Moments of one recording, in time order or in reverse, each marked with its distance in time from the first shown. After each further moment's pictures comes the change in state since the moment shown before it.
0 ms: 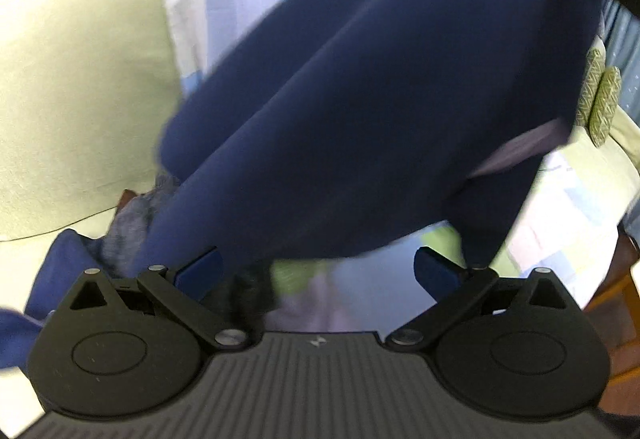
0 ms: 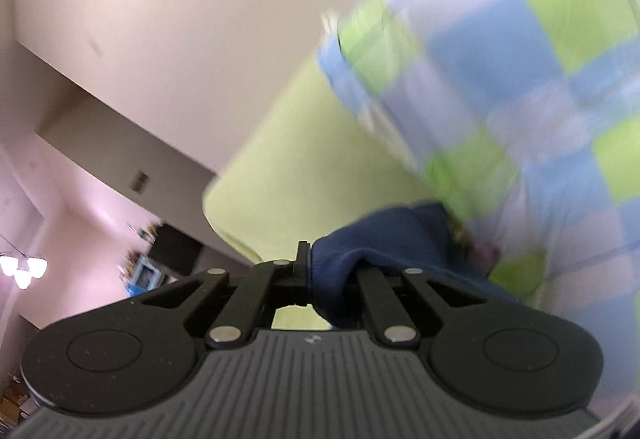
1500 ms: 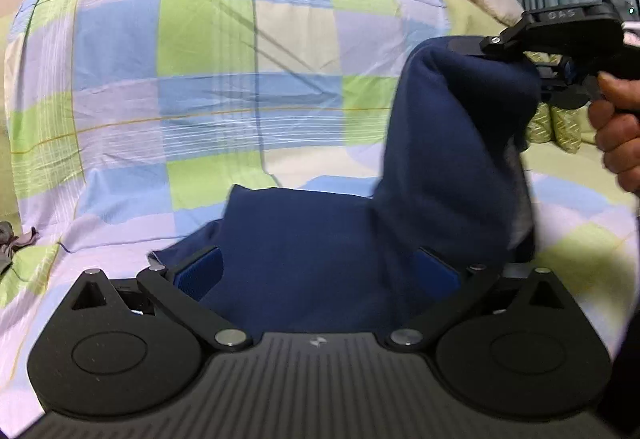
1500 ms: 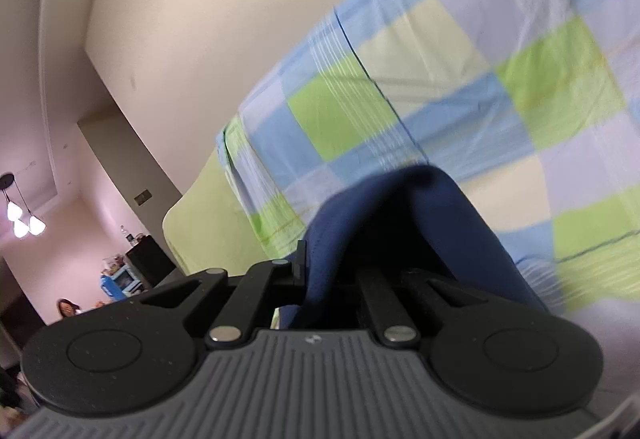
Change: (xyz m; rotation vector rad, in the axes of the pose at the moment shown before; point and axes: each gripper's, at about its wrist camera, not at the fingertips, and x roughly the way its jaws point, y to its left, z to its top) left arm 0.169 -0.299 -0.171 0.156 -0.419 -0.047; right arm -0.248 -0.374 -0.075 -0.257 -0.230 0.048
